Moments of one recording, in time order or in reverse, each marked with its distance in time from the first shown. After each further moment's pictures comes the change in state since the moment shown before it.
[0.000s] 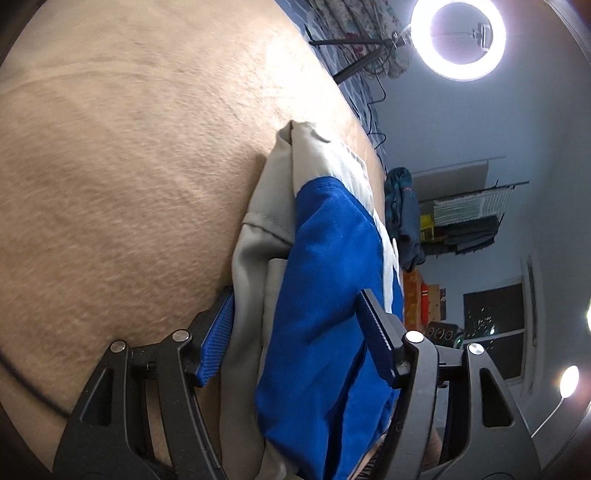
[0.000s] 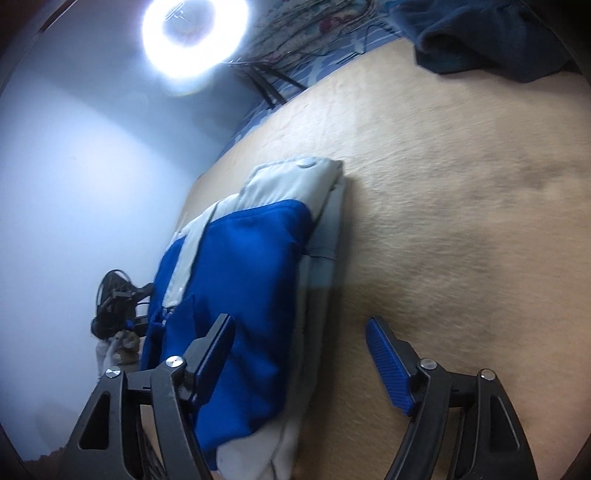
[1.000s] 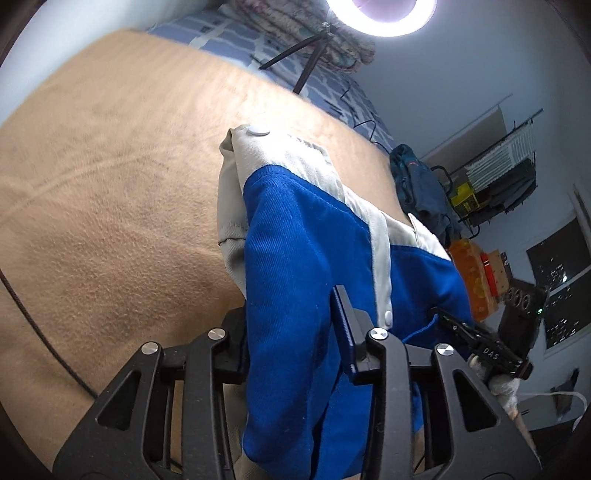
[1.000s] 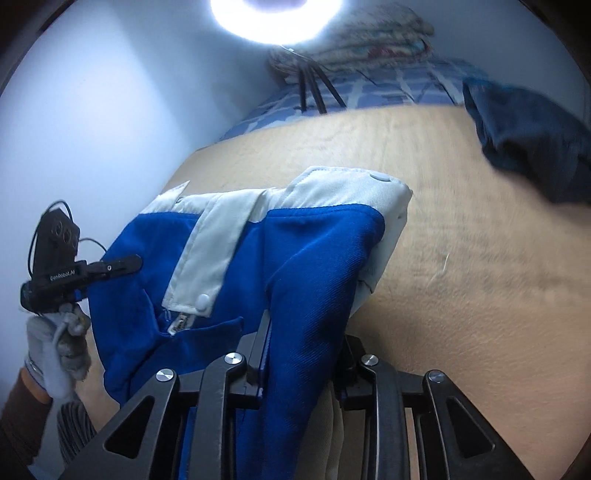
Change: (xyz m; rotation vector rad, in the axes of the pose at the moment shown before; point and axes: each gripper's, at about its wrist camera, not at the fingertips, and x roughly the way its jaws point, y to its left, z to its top) left arm -0.006 -0.089 -0.038 0.304 -0.107 0.246; right arm 0.000 0.099 -0.005 -0.302 -0.021 -0.290
